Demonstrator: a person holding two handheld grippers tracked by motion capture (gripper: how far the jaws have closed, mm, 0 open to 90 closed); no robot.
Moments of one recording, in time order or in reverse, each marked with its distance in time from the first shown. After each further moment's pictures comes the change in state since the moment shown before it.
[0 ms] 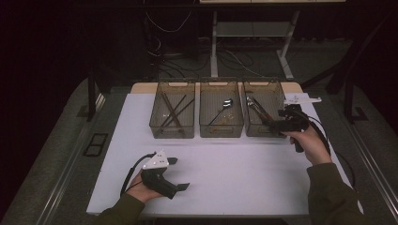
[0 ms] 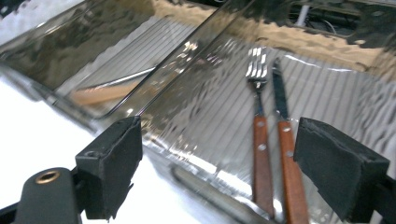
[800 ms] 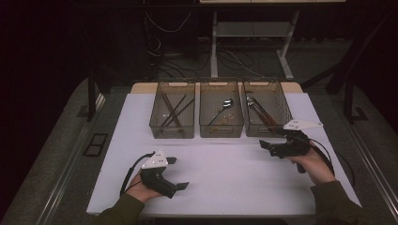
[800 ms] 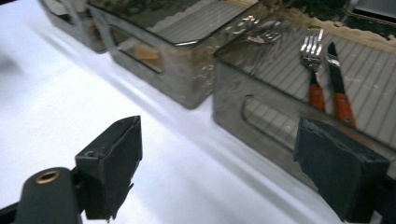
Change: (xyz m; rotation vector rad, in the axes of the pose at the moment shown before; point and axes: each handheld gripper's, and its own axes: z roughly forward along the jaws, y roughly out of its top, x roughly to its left) left arm 0.001 0.000 -0.002 0.002 0.008 -0.002; right arm 0.031 -0.052 -0.024 -0.033 0.106 -0.123
